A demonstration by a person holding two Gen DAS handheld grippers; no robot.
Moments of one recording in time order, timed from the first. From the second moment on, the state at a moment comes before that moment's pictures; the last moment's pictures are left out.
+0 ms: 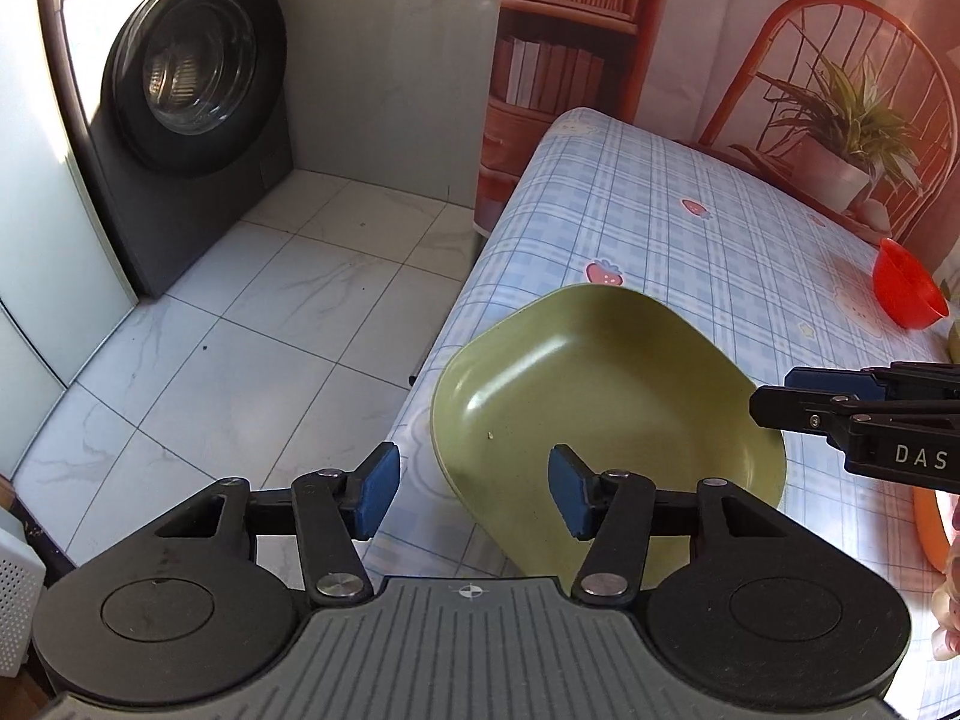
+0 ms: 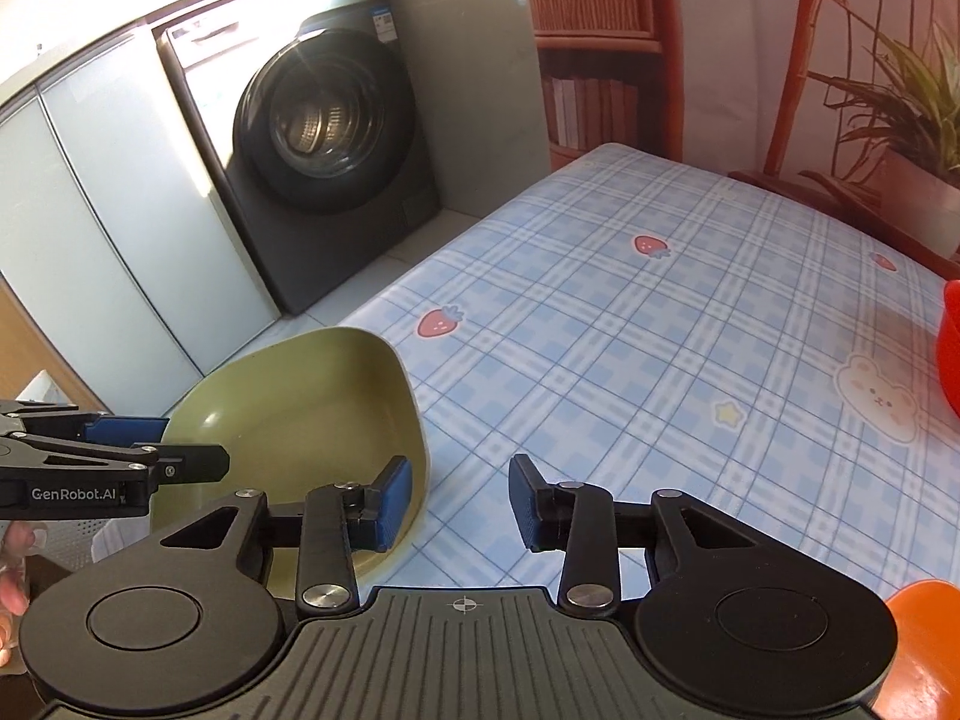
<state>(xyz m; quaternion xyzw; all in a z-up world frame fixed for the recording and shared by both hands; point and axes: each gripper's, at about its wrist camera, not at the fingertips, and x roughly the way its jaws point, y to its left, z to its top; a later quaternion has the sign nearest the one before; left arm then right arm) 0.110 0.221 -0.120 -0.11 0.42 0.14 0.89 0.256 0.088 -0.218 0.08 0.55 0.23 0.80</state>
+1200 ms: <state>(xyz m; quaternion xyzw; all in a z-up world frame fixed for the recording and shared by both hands) 0.173 0.055 -0.076 0.00 0.39 -0.05 0.92 0.127 -0.104 -0.143 0.20 0.49 0.10 0.84</state>
